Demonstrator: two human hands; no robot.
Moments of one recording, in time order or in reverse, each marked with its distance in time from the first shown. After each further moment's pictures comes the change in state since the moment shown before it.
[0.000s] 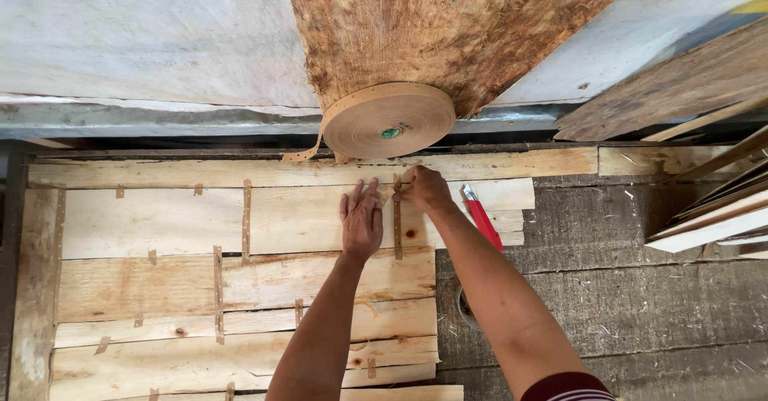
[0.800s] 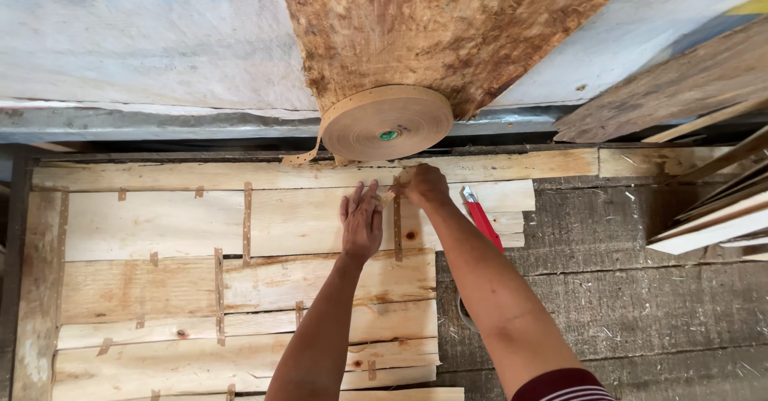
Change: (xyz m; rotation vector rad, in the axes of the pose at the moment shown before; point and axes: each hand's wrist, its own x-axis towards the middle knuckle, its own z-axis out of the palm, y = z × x) left_hand 0.000 -0.004 0.000 -0.012 -0.083 -0.064; right_hand 0.007 -0.011 -0.006 -0.105 -0.004 0.064
